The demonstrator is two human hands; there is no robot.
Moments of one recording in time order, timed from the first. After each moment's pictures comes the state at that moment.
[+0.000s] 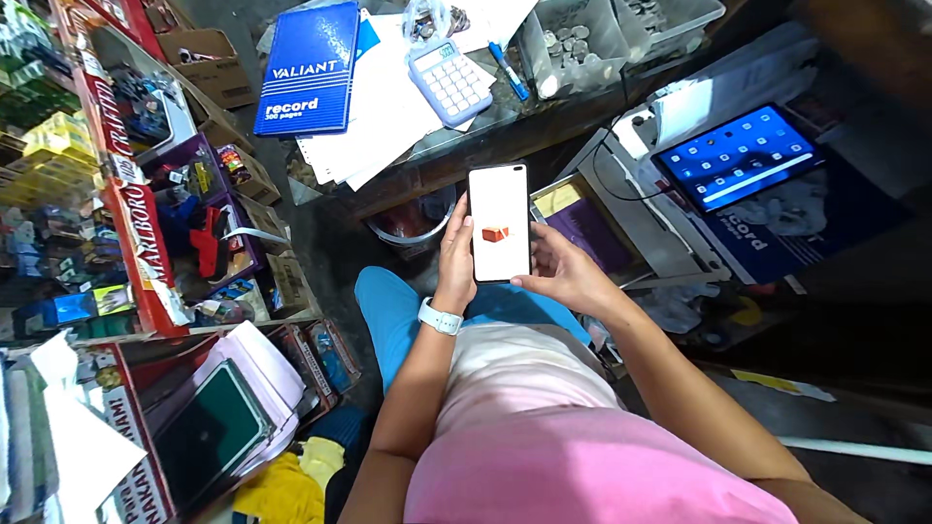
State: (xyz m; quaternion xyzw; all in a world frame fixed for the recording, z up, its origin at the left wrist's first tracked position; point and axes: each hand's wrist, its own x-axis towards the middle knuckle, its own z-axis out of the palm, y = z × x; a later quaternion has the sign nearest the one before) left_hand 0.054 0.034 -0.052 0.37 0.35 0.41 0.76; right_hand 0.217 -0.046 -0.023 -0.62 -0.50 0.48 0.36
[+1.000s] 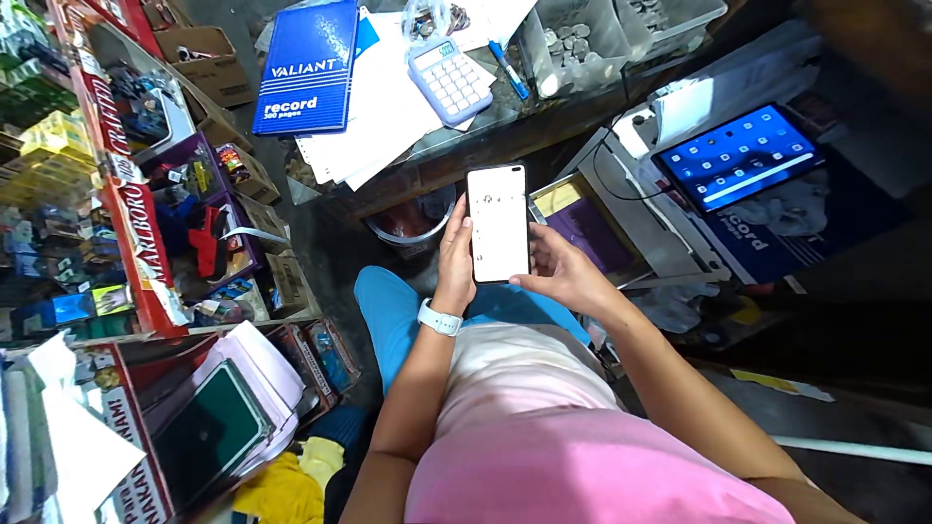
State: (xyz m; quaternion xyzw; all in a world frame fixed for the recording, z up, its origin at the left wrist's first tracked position) left_hand 0.054 0.033 -0.051 0.36 0.36 0.41 0.76; right_hand 0.217 -0.045 -0.026 -0.63 -0.49 0.49 0.36
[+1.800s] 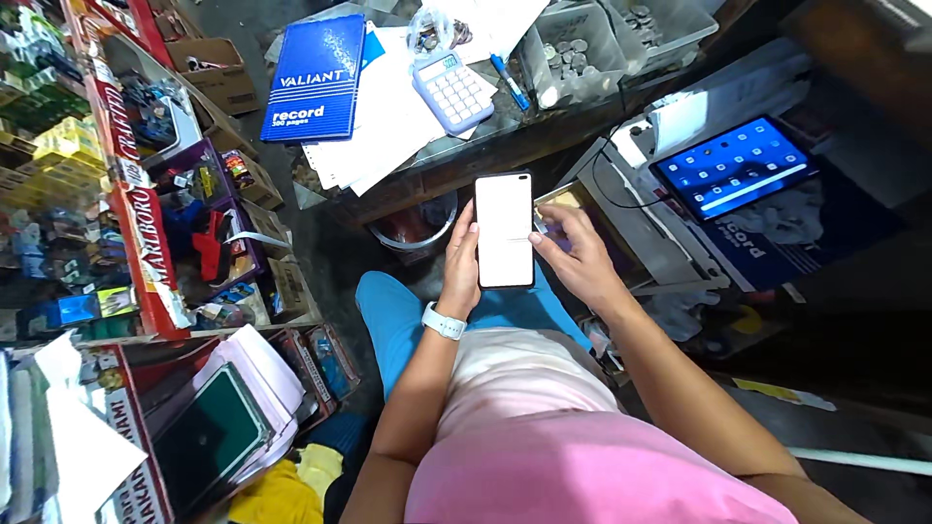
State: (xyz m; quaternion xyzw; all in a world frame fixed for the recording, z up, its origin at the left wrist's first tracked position) left_hand 0.057 0.033 -0.051 0.36 0.35 0.41 0.77; right_hand 0.222 -0.032 -0.024 -0.68 -0.54 0.29 0.39
